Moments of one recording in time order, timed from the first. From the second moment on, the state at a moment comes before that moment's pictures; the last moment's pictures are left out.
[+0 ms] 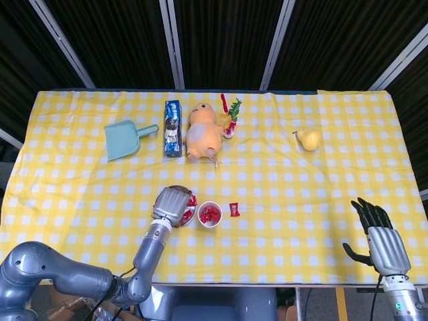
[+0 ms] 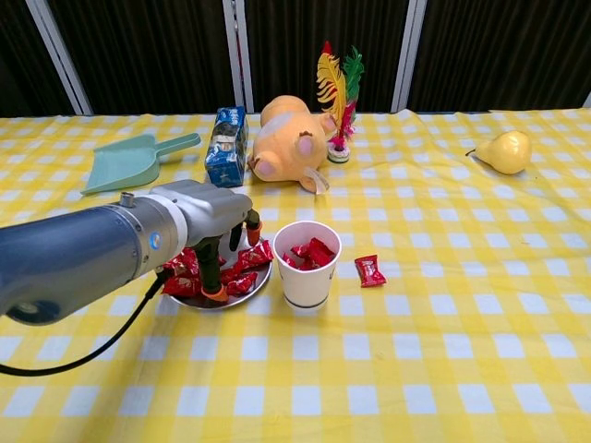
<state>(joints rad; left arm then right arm) -1.07 -1.80 -0.16 -1.66 0.36 1.27 1.07 0.09 -1.08 0.02 -1.76 -1.45 1.37 0.02</state>
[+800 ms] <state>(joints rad) -1.03 -1.85 -0.13 -1.58 0.46 1.25 1.04 0.09 -1.08 0.02 -1.77 -1.45 1.37 0.02</state>
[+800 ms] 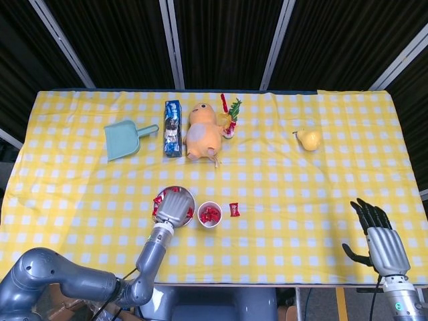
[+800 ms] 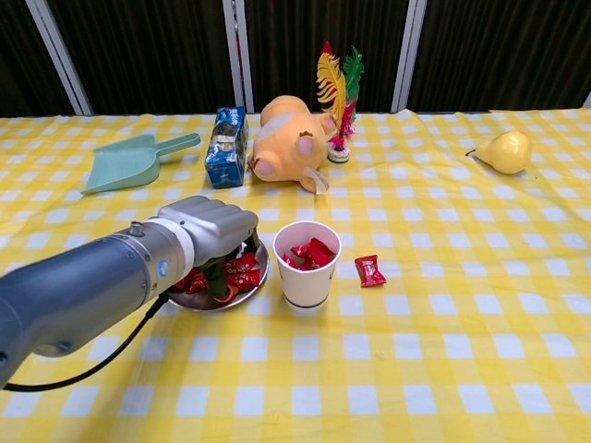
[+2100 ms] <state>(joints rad) -1.17 -1.81 -0.27 -1.79 0.42 1.32 1.19 0.09 -1.08 0.02 -1.77 -1.44 1.36 0.03</state>
